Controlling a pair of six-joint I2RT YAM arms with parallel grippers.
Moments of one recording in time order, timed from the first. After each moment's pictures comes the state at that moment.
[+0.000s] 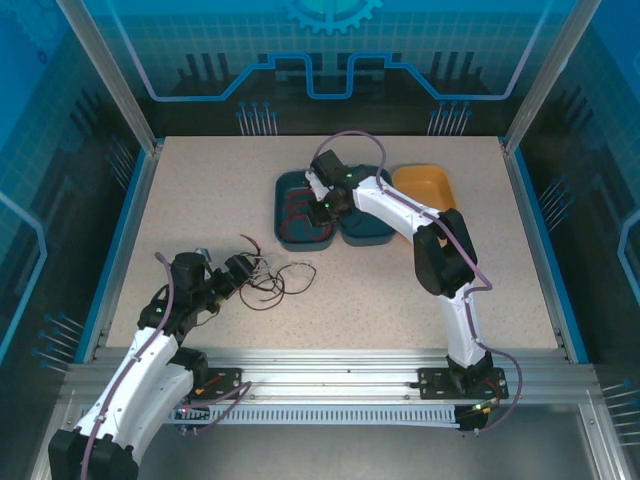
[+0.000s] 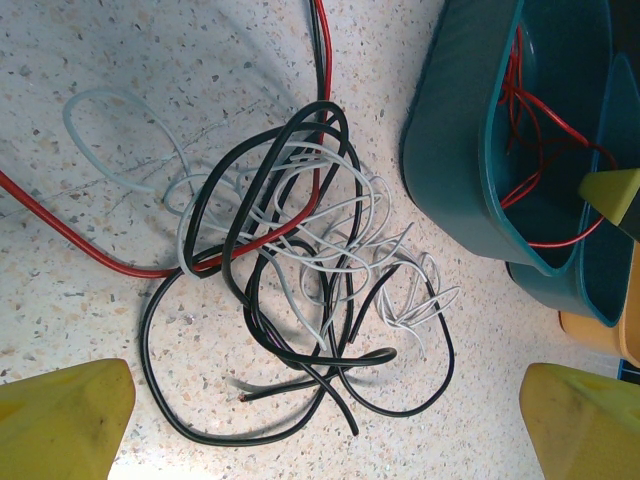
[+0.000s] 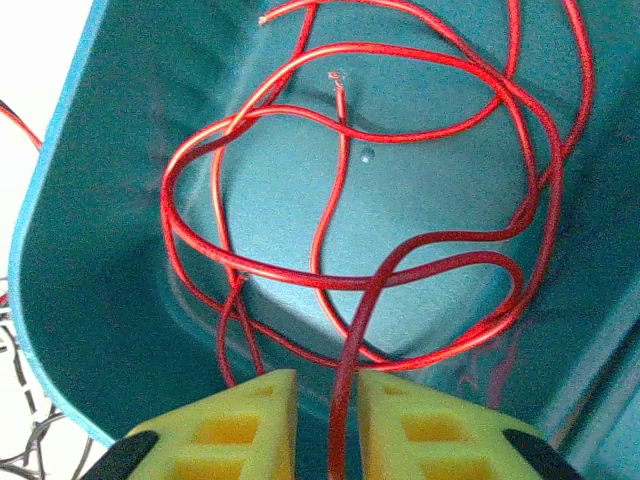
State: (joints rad) left arm -0.14 0.65 0.40 -0.50 0.21 -0.95; right arm 0.62 2.16 1.86 -0.84 -0.15 0.19
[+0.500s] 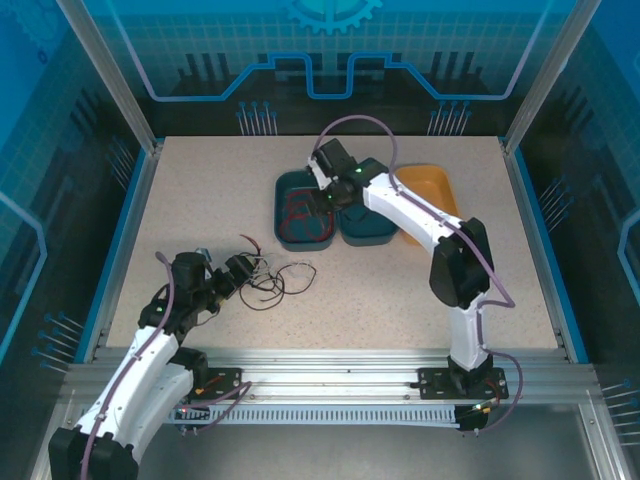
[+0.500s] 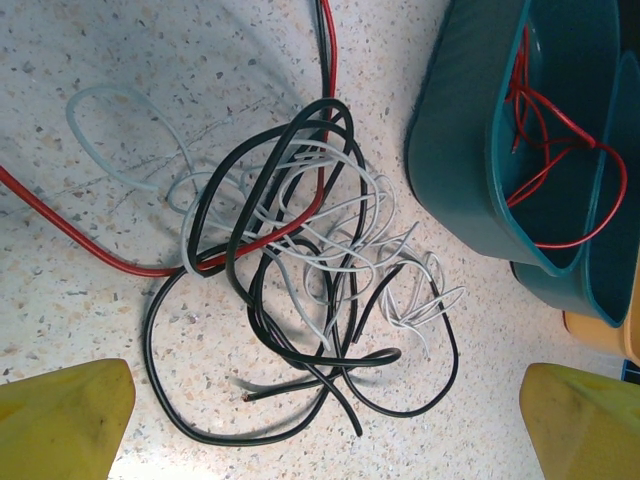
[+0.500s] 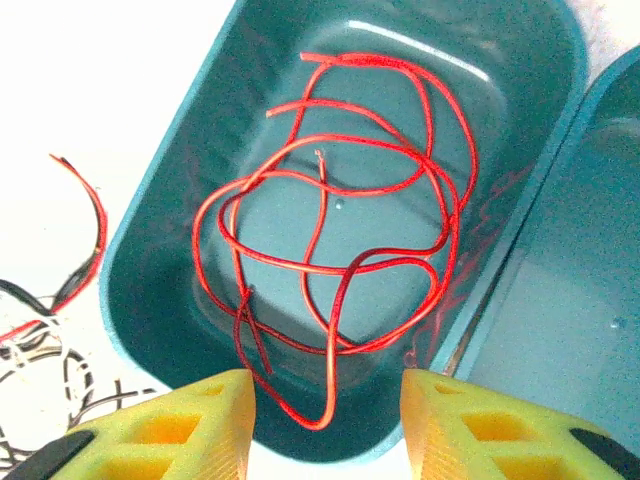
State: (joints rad) left arm -0.14 0.67 0.40 -0.50 0.21 -0.95; right arm 0.64 2.00 1.85 -0.85 -0.02 0.19
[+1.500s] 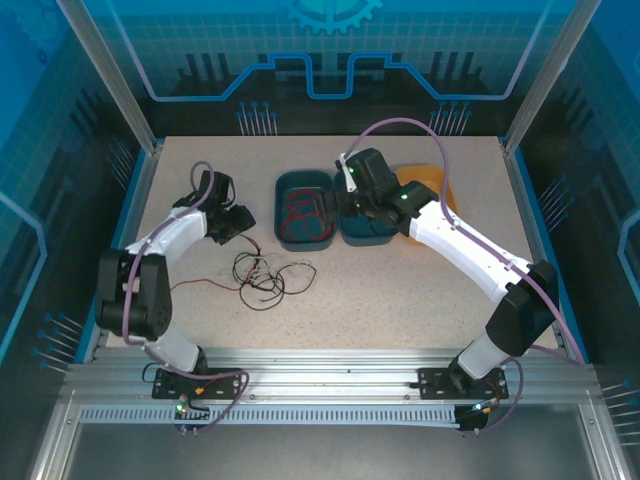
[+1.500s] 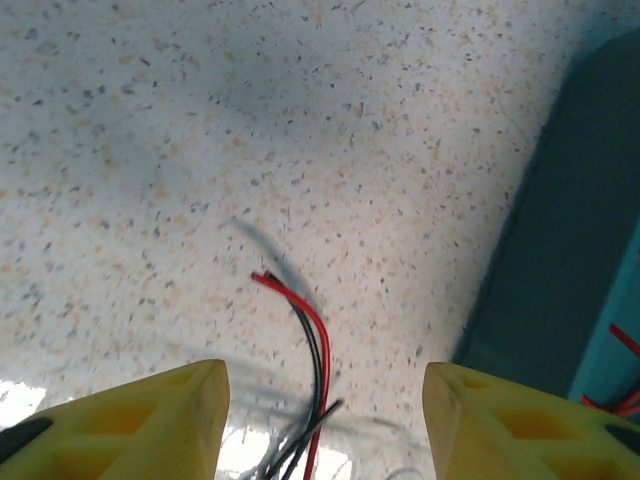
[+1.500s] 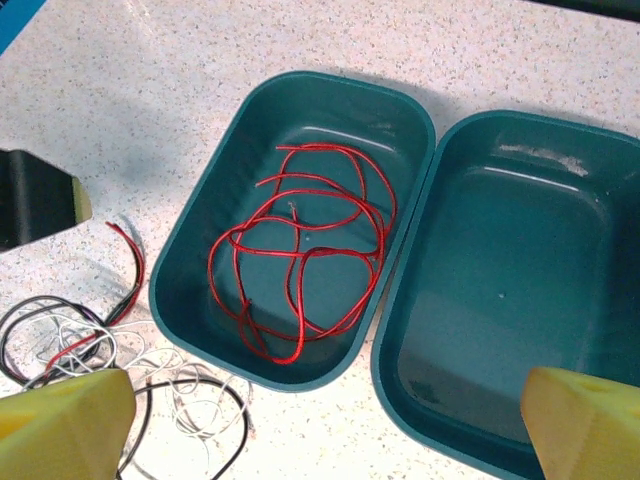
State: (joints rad) left arm -0.07 1.66 1.10 -0.55 0.10 -0.66; right arm 0.65 1.58 1.48 -0.65 0.10 0.26
